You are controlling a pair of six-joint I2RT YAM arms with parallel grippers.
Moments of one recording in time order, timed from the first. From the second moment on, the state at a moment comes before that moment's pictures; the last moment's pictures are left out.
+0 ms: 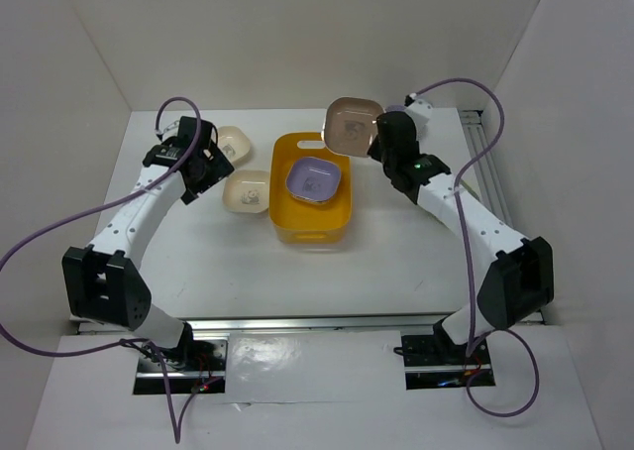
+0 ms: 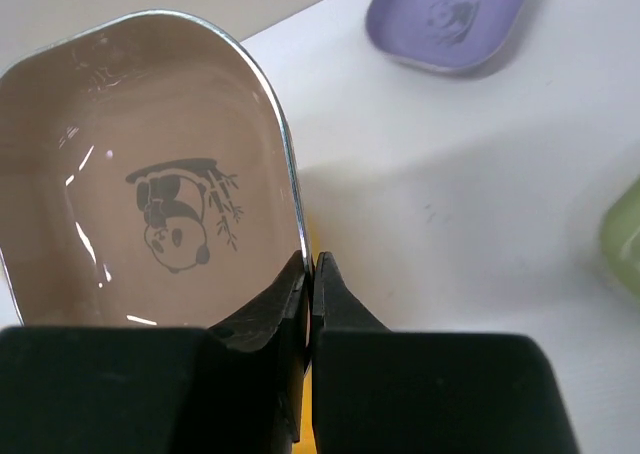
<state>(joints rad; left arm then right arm) -0.17 1.50 1.38 -0.85 -0.31 -0.82 0.42 1.48 1.30 -0.26 0.47 0.61</state>
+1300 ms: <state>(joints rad) -0.11 1.38 1.27 -0.84 -0.28 -0.81 0.68 1.95 1.57 -0.37 0.66 0.96</state>
